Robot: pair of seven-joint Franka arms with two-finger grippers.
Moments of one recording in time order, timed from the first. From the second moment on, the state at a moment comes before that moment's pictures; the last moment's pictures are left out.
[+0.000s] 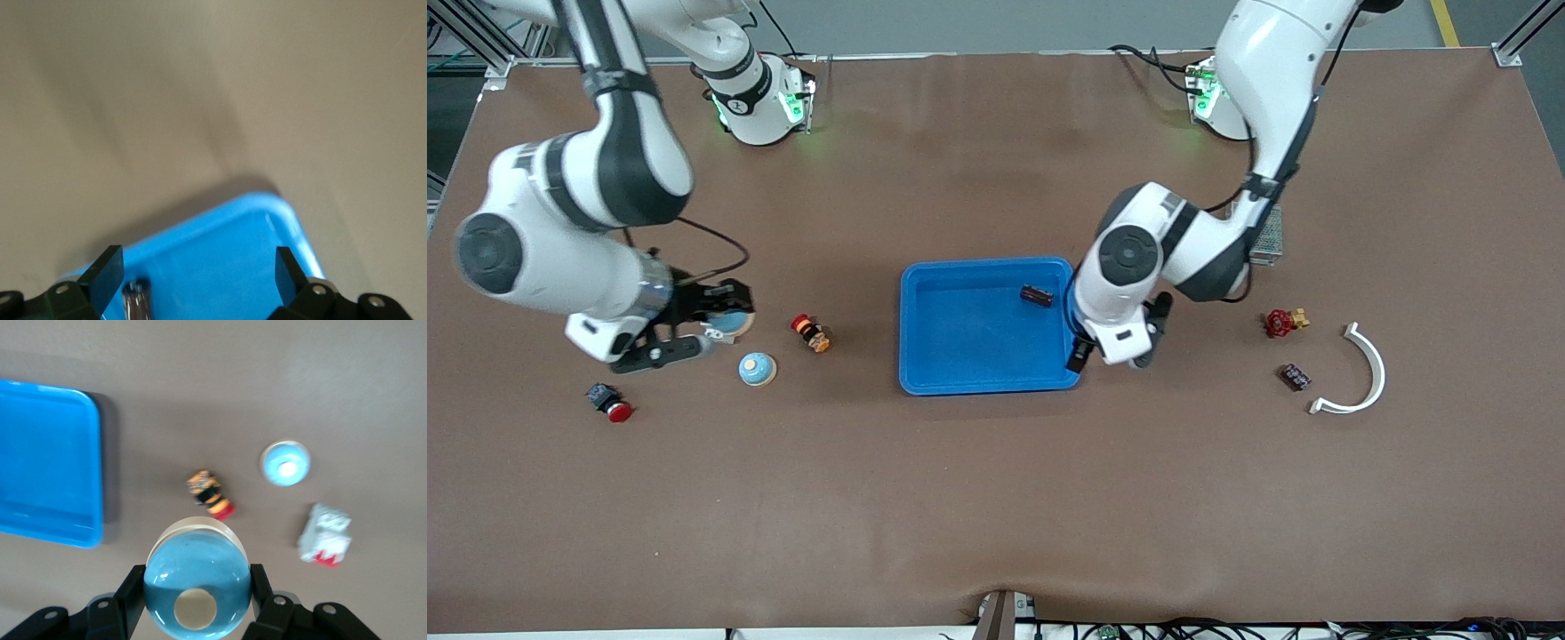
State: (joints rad) left arm -0.43 0.55 -0.15 -1.67 0.05 2.19 -1.70; right arm 0.29 0.22 -0.09 -1.76 0.18 1.80 0.02
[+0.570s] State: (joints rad) left arm -0.20 0.53 -0.15 -1.68 0.13 2.10 -1.30; right arm 0.71 0.23 -0.08 -1.79 0.15 1.98 0.71
